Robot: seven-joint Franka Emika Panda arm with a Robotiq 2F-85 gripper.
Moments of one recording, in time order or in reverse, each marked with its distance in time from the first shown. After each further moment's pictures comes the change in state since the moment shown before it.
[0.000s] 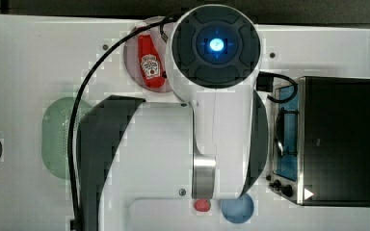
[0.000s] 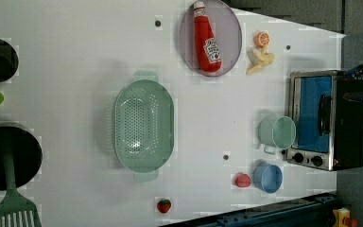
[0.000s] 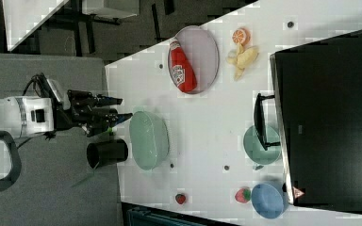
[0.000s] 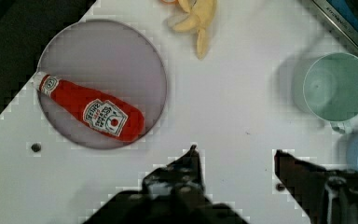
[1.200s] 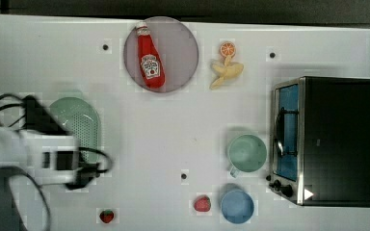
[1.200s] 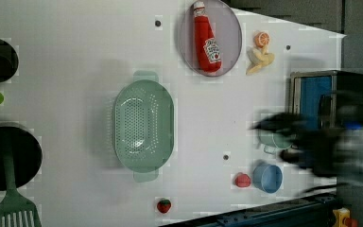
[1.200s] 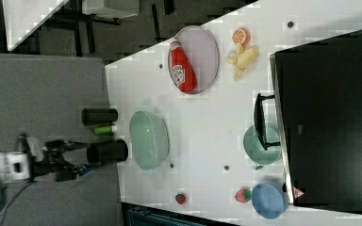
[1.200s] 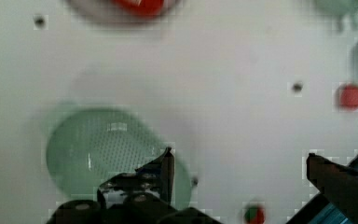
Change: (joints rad) arm 0.048 -0.075 0.497 -0.180 0.007 0.035 0.445
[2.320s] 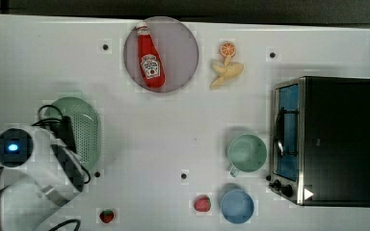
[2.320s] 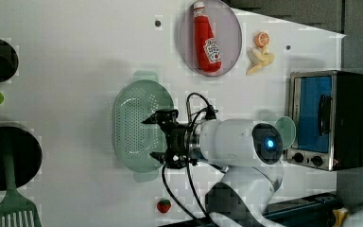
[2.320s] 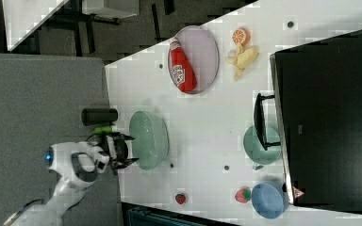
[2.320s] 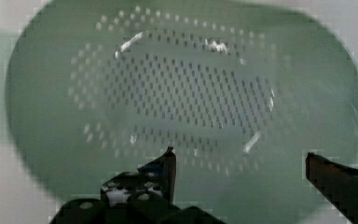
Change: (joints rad) arm 0.029 0.479 0.091 -0.227 -0.054 0.765 0.745
